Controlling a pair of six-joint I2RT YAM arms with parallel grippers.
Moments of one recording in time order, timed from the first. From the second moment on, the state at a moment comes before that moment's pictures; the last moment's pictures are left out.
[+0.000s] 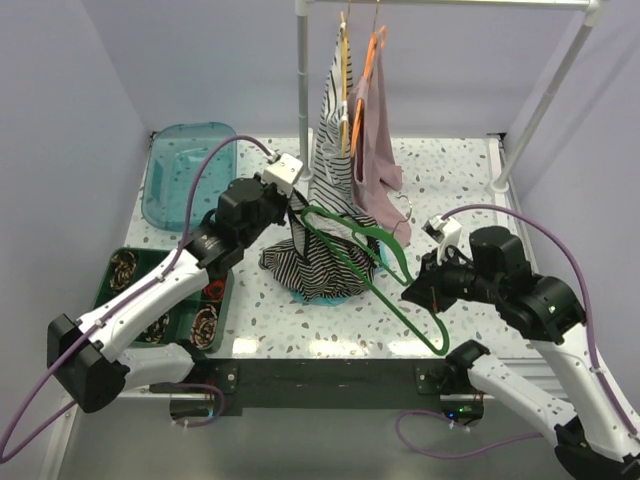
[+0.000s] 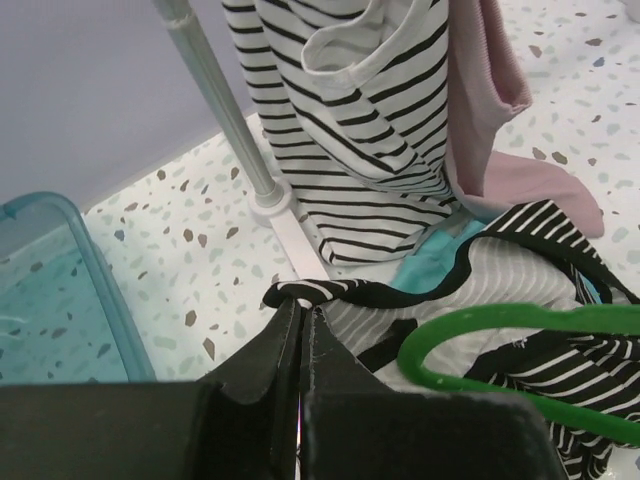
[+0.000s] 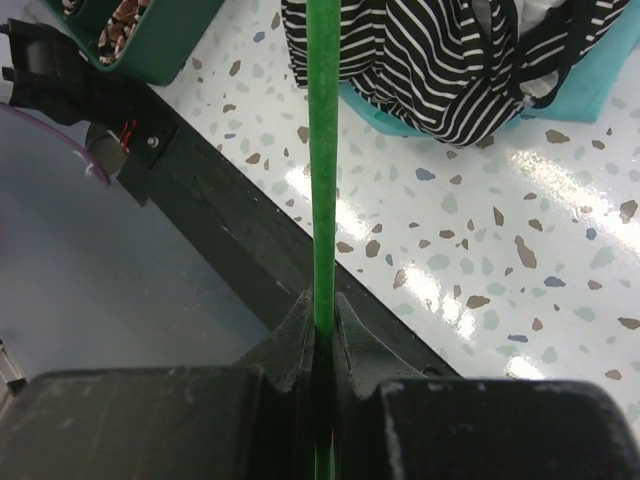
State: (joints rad) left arm -0.68 1.19 1.03 -0.10 -0.23 0.12; right arm 0.56 0.72 1.13 -1.11 -0.35 0.25
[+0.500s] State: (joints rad) left arm -0.67 1.19 1.21 -0.23 0.03 0.22; right arm 0.66 0.84 1.20 -1.00 -0.44 0.25
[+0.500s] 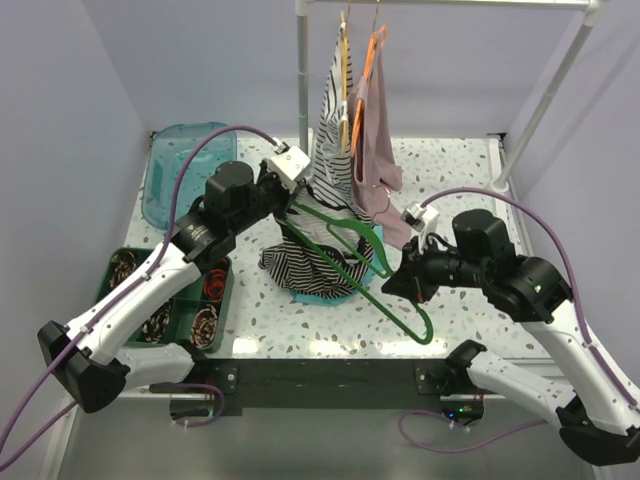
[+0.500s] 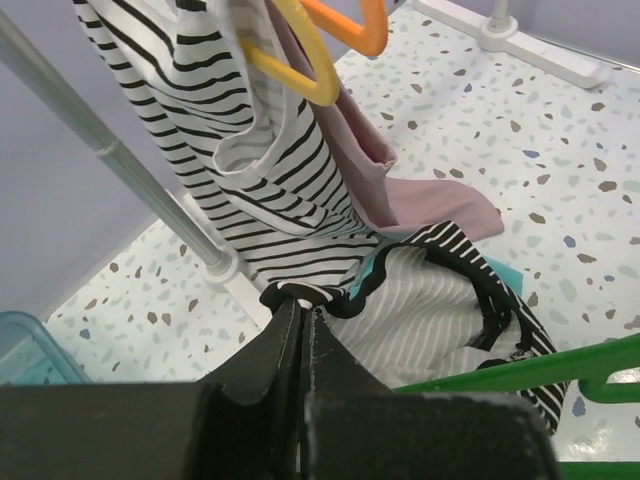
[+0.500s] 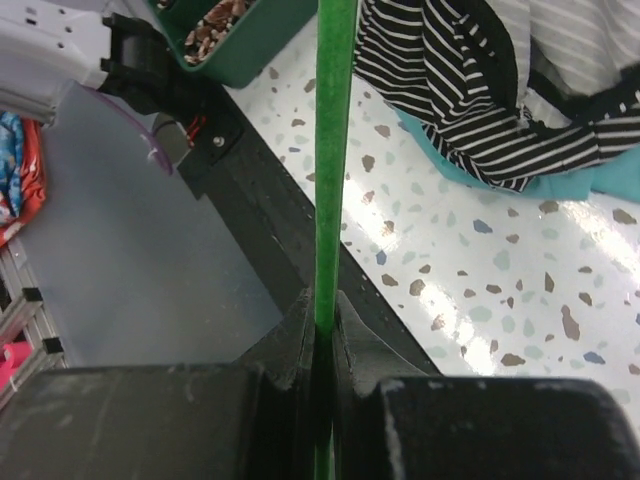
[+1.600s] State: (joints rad) left arm -0.67 1.21 1.38 -0.63 -0.28 0.05; right arm 0.75 0.92 1.22 -0.86 -0.03 0.13
